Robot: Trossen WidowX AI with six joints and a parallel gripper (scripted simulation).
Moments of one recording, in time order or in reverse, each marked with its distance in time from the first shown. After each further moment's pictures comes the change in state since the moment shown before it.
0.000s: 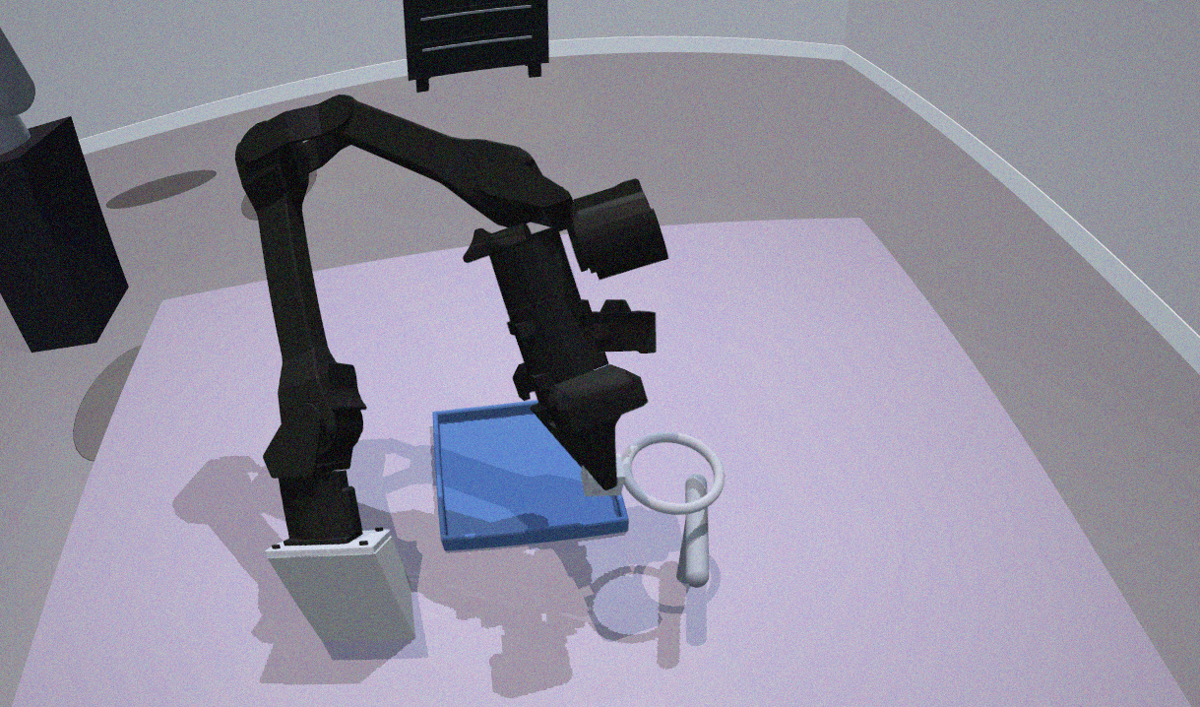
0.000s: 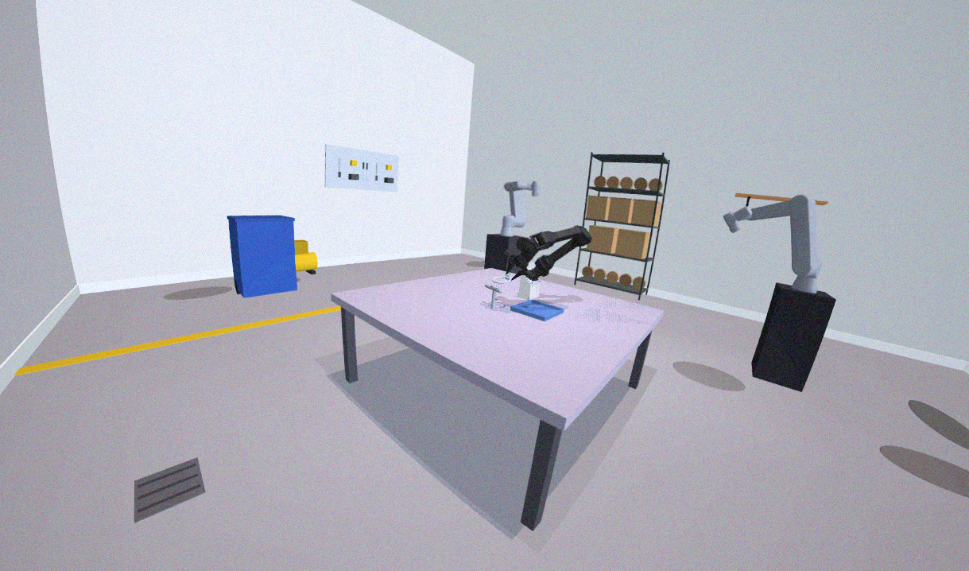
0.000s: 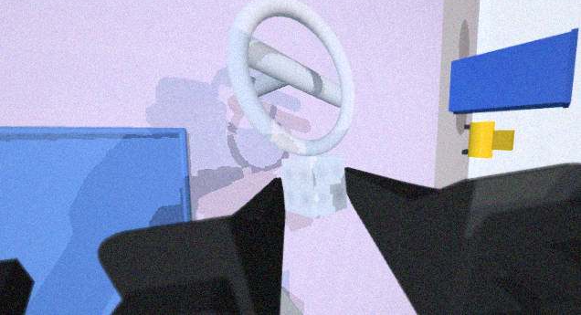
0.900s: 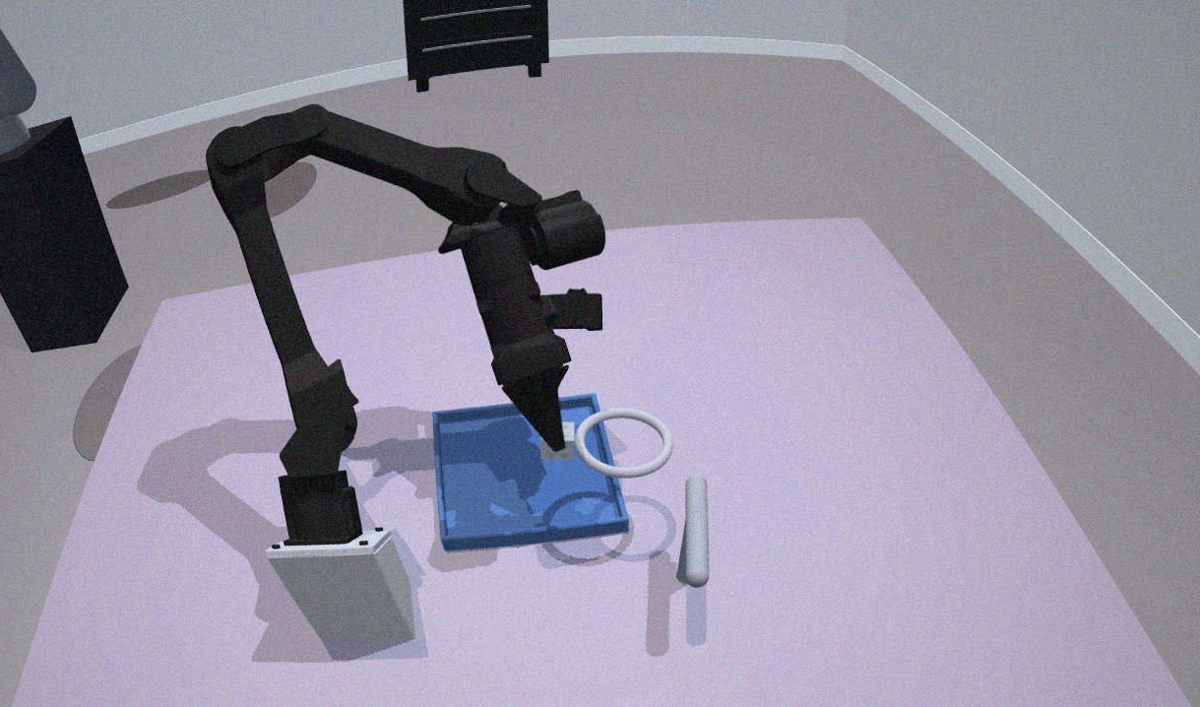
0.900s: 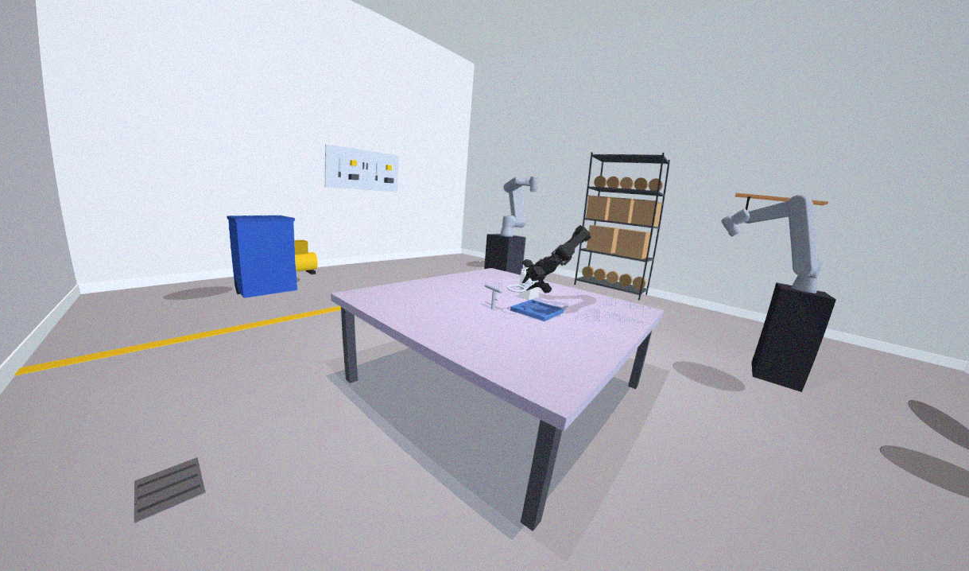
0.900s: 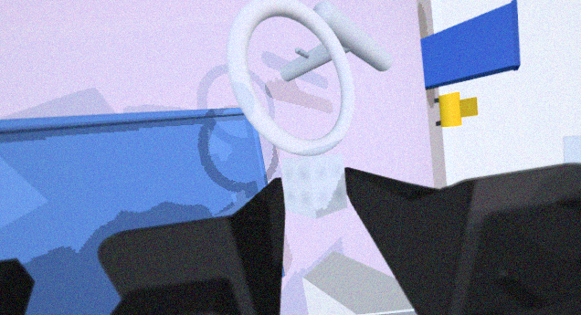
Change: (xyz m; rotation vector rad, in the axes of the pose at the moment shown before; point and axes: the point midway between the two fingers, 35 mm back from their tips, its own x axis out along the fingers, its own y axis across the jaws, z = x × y) arm -0.017 0.093 -0.012 0.132 0.014 -0.129
